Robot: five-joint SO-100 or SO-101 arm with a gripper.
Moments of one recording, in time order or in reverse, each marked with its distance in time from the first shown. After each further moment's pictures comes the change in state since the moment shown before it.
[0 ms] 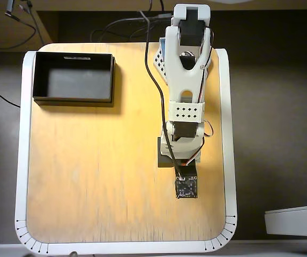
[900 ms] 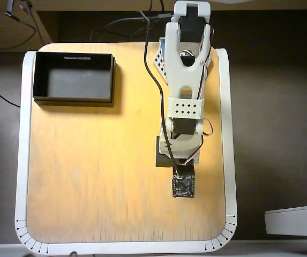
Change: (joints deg) arm 3.6 4.8 0.0 0.0 -1.7
